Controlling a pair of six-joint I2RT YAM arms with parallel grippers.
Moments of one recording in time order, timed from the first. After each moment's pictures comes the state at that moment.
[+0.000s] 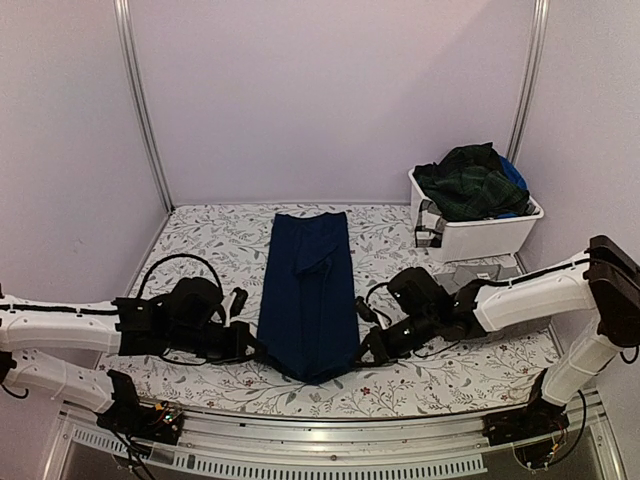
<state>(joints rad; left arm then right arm) -0.99 1.08 0.50 -0.21 0.11 -0.98 0.98 1.59 0.75 -0.02 -0.52 0.70</state>
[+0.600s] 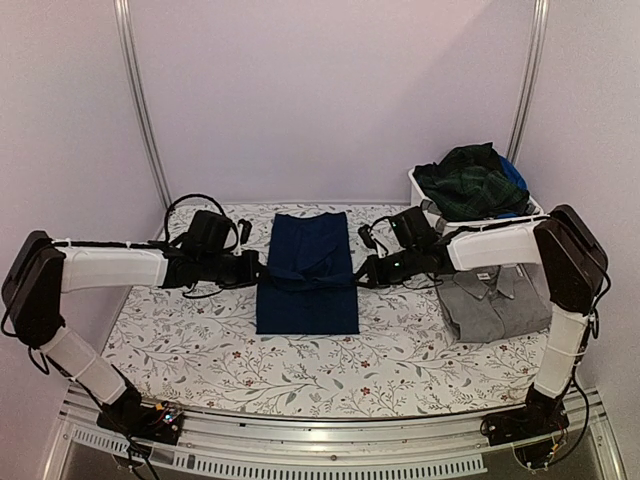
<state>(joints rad) -0.59 1.49 0.83 -0.06 0.15 -0.61 0.66 1.87 1.14 -0.06 -0.44 0.41</state>
